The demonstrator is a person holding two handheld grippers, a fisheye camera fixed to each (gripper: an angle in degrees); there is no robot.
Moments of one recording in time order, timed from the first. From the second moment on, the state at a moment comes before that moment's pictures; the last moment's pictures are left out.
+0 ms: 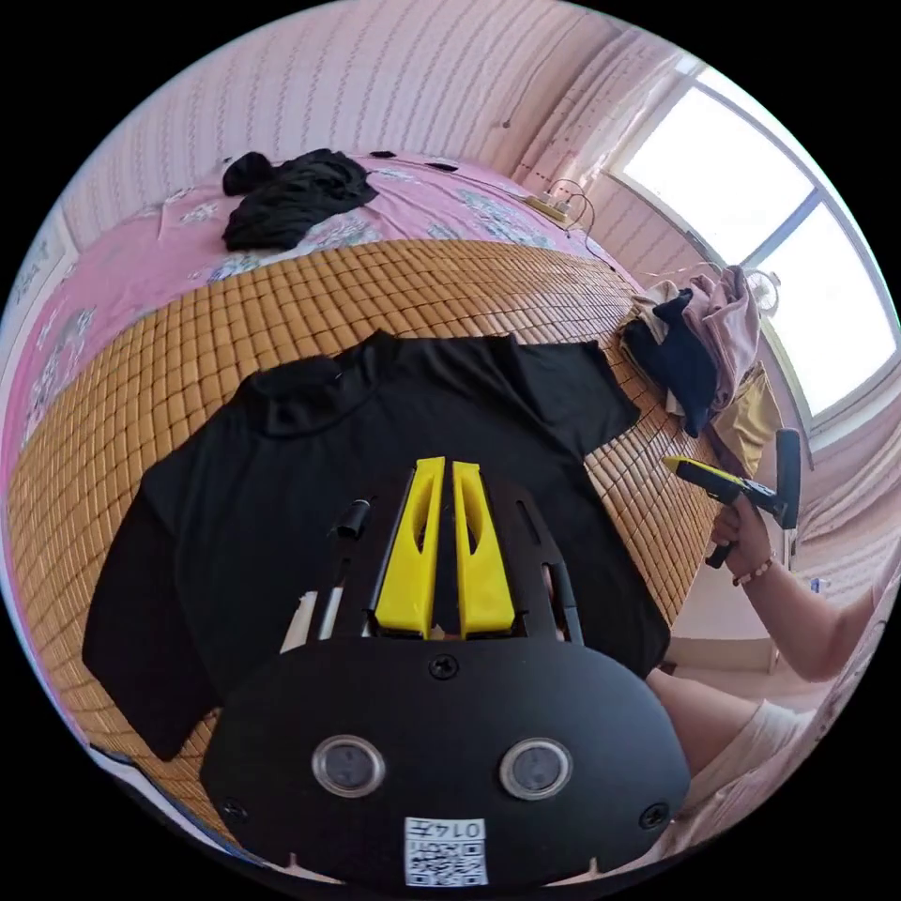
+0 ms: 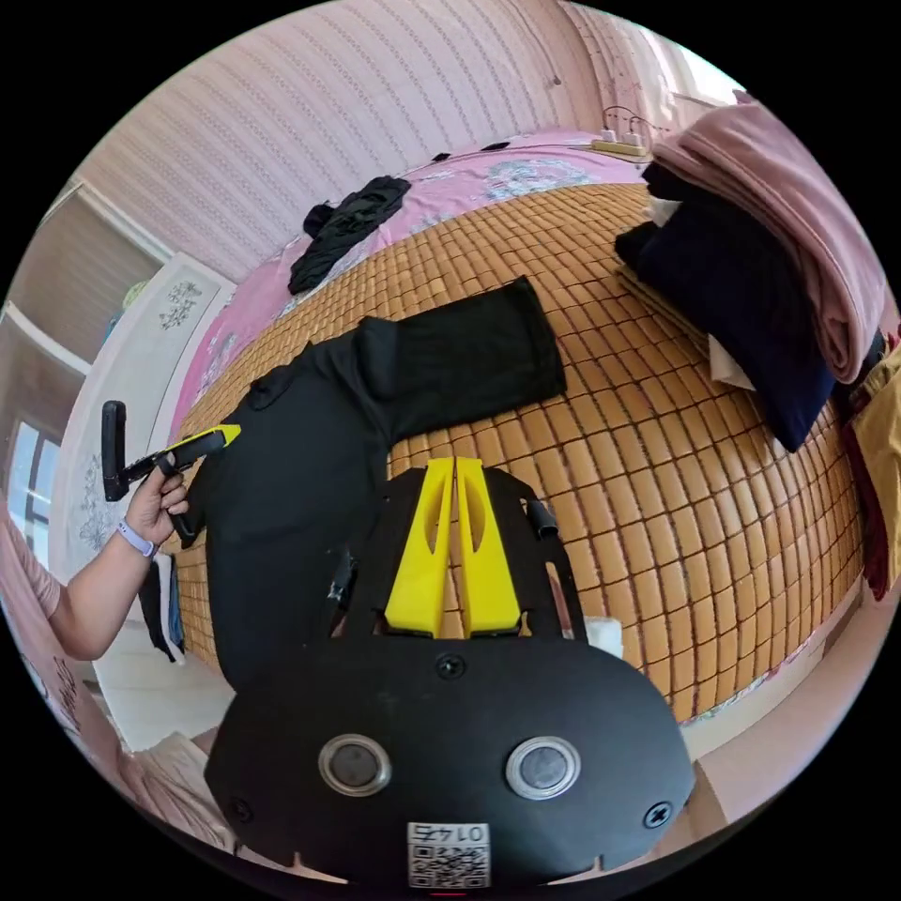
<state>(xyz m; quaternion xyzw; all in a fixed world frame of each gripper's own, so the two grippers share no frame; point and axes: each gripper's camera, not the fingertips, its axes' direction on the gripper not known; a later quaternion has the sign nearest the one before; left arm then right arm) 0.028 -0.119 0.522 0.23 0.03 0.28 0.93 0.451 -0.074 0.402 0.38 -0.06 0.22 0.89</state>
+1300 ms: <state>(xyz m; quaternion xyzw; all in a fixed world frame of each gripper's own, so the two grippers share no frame) -0.345 0.049 0.584 0.39 0.09 -0.17 0.90 -0.115 -0.509 0.502 0.19 0.07 -0.32 0.92</state>
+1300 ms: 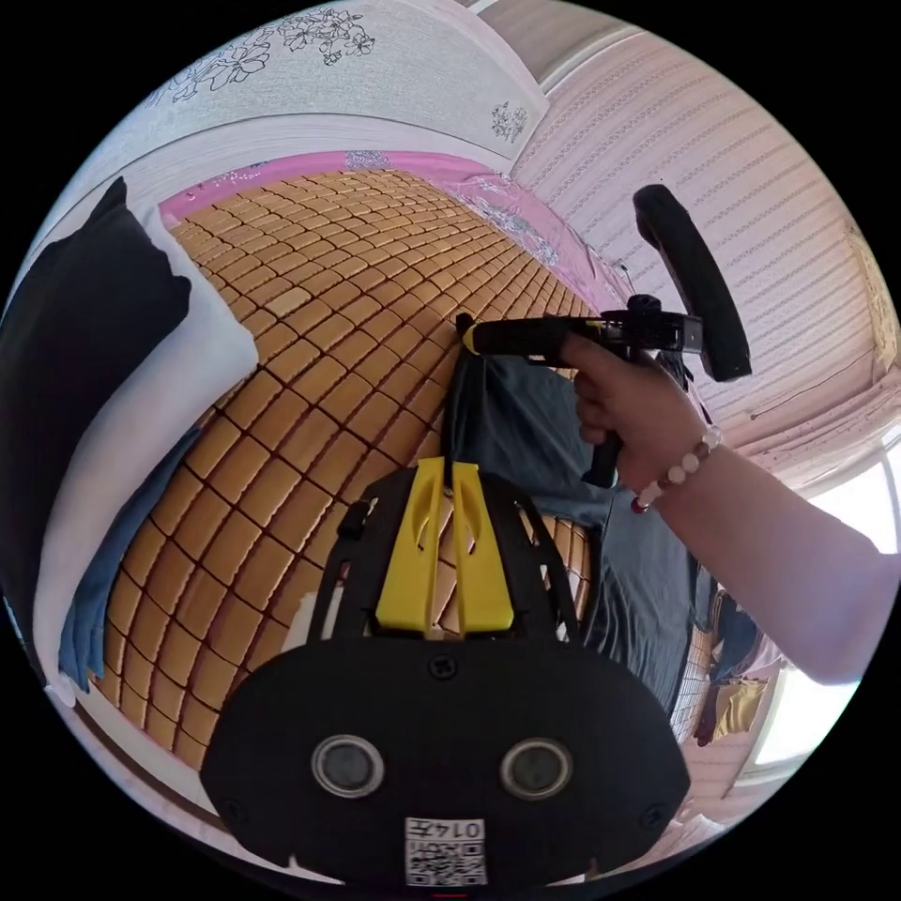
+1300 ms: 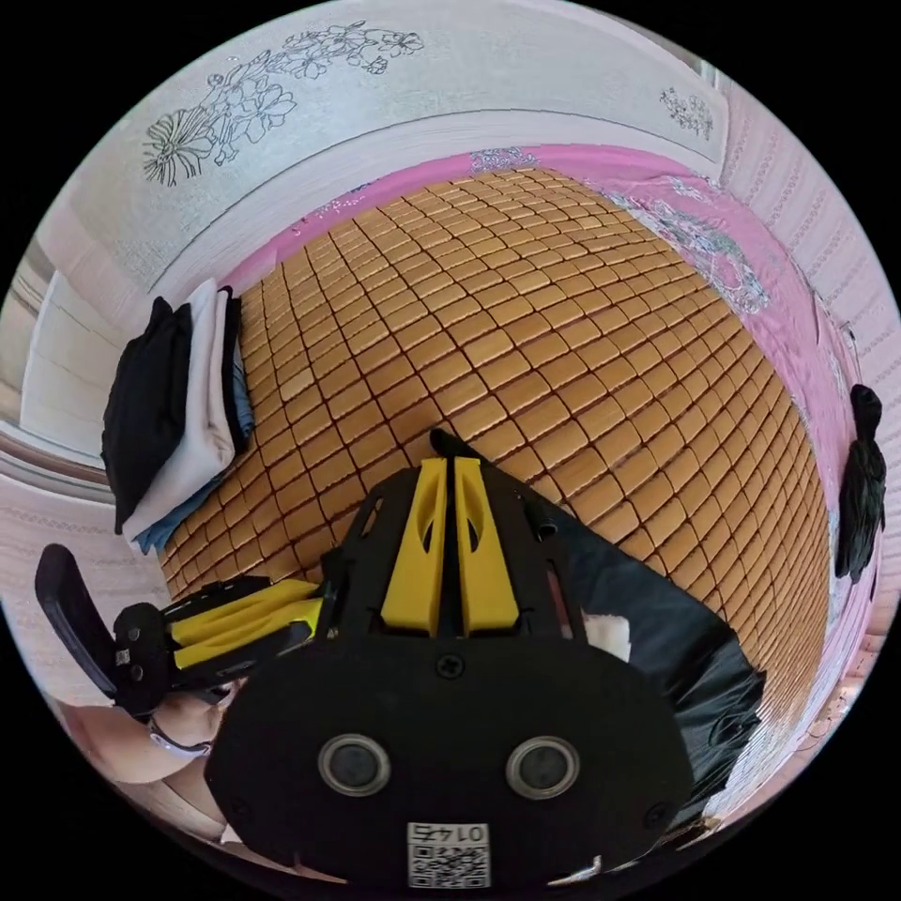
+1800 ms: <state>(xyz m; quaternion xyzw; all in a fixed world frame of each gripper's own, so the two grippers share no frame) -0.176 0.052 0.534 0.41 0.16 0.21 0.87 0.203 -0.296 0.342 0.37 -0.12 -0.13 0.91</state>
